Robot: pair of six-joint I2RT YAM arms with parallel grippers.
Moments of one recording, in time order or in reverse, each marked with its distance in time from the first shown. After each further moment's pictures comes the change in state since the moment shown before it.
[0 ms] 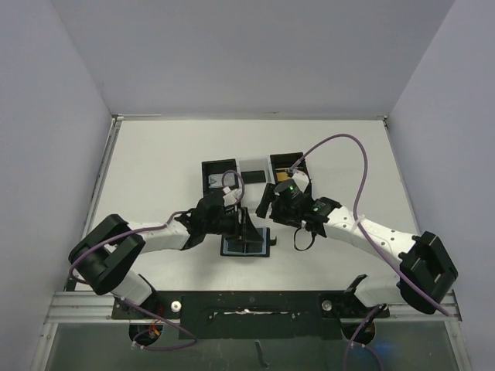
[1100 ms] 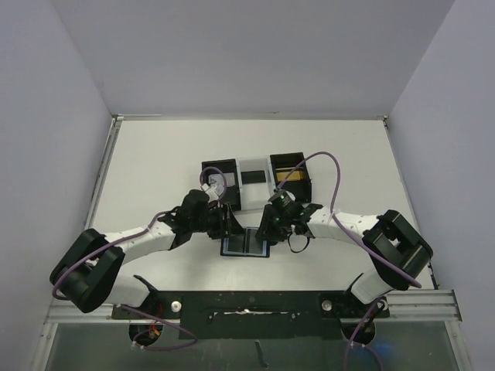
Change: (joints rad) left arm 0.113 -0.177 -0.036 -0.236 -0.139 0.063; right arm -0.018 0.211 -0.104 0.169 -0.283 0.004
